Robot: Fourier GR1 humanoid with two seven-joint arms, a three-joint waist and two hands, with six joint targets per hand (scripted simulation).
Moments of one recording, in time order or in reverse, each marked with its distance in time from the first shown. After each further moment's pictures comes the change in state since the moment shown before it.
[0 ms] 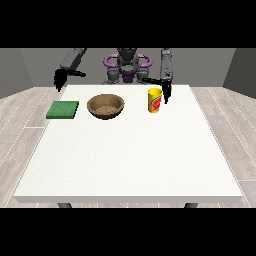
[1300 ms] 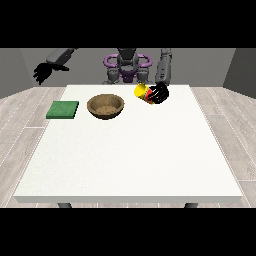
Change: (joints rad) left arm -0.154 0.026 -0.071 0.298 -0.326 0.448 -0.041; right arm -0.037 -0.175 -0.117 0.233 -0.065 0.155 -0.047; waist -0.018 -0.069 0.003
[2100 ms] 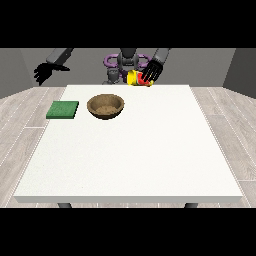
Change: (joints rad) left arm -0.115 -0.059 -0.318 -0.091 -0.496 -0.010 0.589; right arm 0.063 -0.046 -0.047 0.264 0.040 -0.006 -0.086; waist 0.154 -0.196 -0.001
